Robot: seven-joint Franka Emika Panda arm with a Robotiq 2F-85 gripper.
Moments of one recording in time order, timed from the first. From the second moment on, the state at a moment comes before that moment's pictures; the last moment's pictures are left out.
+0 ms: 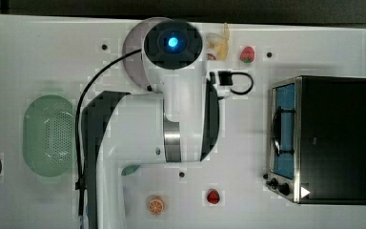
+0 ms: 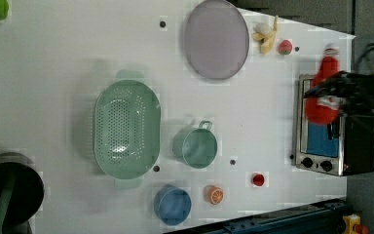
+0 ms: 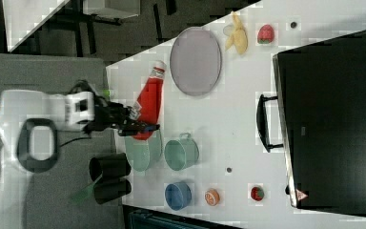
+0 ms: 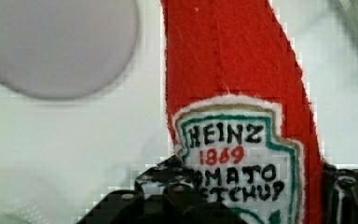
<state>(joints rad) 0.21 0.09 -0.17 -1.92 -0.02 0.28 -0.07</state>
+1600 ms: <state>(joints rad) 0.15 0.30 -0.19 -2.26 -0.02 0.70 -0.06</state>
